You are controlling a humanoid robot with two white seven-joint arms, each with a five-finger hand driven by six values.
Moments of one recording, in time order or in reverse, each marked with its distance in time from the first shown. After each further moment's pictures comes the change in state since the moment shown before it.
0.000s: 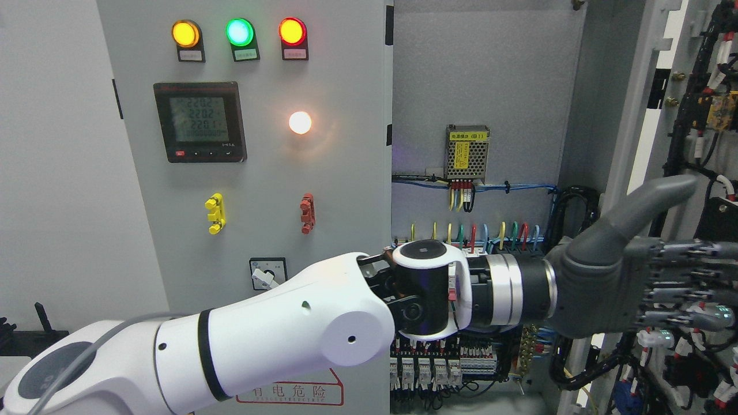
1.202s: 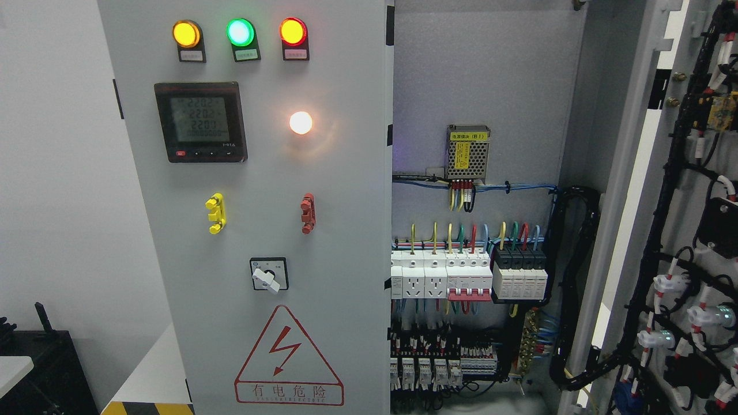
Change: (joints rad) left arm 0.915 0.610 0.301 -0.177 -0.616 0.041 -0.376; right arm 0.000 0.000 0.000 0.000 0.000 0.000 0.000
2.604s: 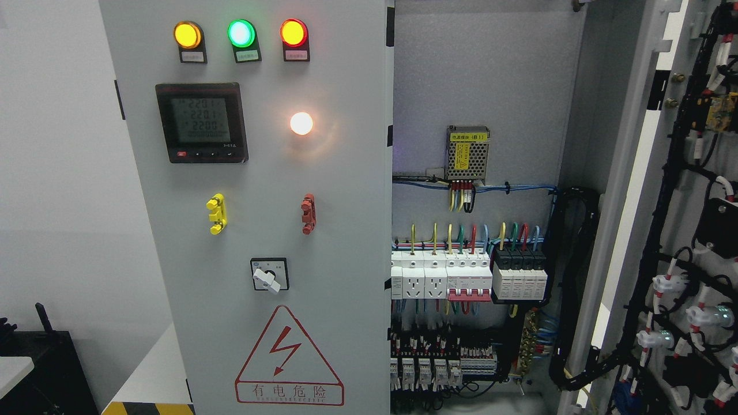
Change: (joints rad) left arm 0.878 -0.278 0.449 0.827 -0.857 -0.481 0.010; right arm 0.000 0.000 0.000 0.000 0.000 0.000 0.000
